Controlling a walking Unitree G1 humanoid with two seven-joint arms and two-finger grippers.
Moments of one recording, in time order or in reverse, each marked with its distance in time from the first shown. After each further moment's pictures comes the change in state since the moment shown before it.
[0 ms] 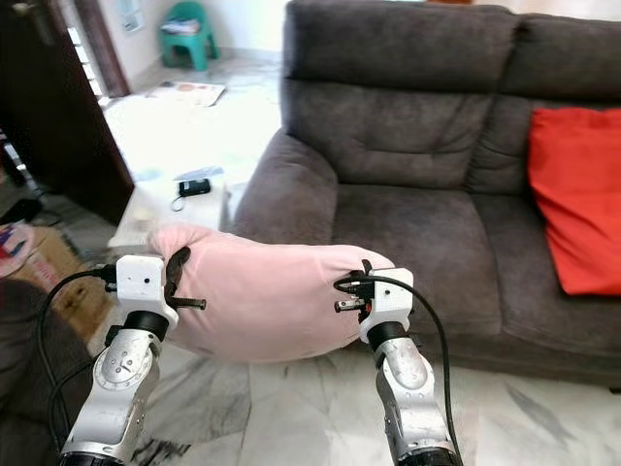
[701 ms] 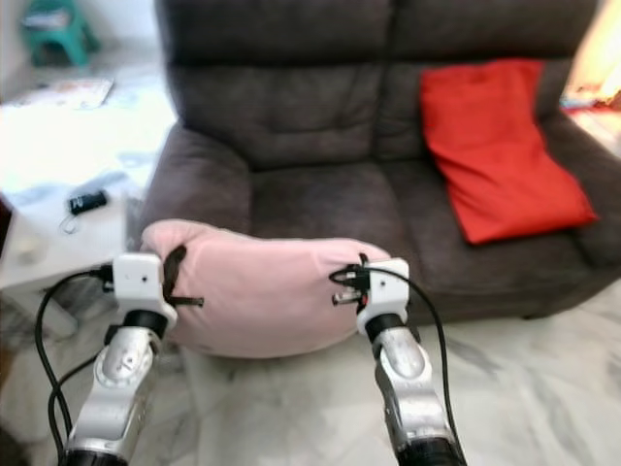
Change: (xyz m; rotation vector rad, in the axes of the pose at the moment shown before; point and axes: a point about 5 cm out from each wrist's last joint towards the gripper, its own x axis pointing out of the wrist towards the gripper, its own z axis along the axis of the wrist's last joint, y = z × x) left arm 0.003 0.002 0.001 0.005 -0.006 0.019; right arm 0.008 0.002 0.006 -0.016 0.003 -0.001
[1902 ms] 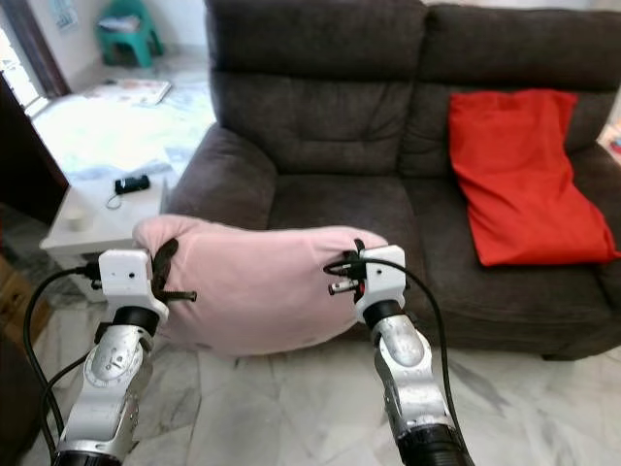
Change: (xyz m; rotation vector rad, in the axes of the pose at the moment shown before) left arm -0.002 0.010 0.007 -0.032 -0.024 0.031; right arm 0.009 0.003 0.015 -0.053 -0.050 0.060
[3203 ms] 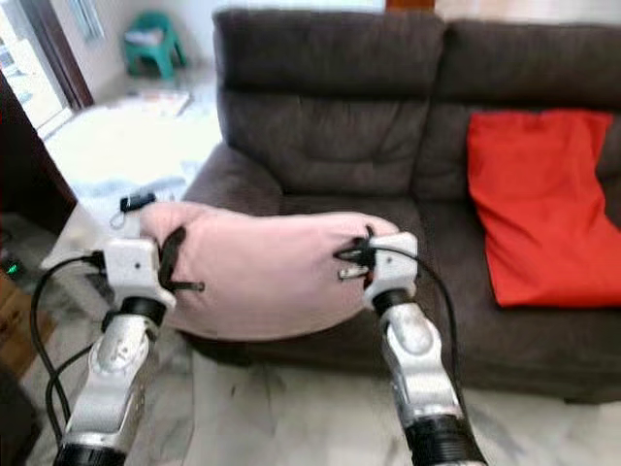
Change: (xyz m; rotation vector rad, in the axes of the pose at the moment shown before) left arm 0.006 -0.006 0.014 0.007 -0.048 -0.042; right arm 0.009 -0.005 0.027 -0.018 -0.104 -0.029
